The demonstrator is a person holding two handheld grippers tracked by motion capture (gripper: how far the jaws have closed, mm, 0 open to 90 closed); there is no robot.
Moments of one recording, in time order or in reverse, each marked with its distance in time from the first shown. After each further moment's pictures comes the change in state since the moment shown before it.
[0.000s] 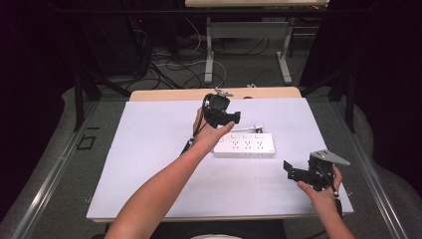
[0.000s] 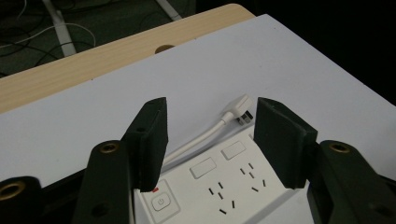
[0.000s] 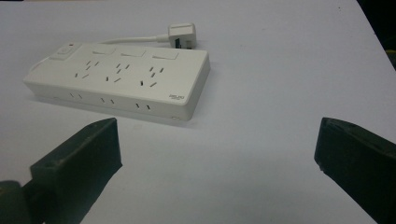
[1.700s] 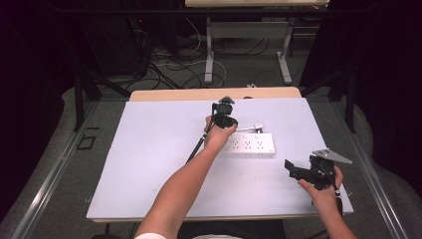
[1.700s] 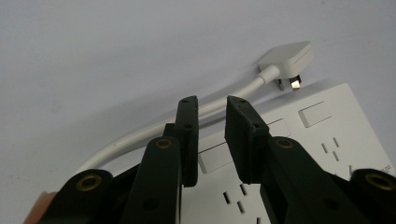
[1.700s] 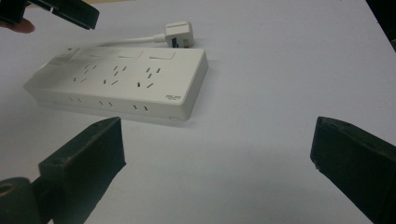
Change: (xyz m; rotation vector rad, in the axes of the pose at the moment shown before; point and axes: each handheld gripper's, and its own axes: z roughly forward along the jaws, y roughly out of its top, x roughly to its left) left arm 0.024 -0.024 0.095 0.311 -0.028 -0.230; right arm -0.007 0.000 0.002 0.009 0.011 0.043
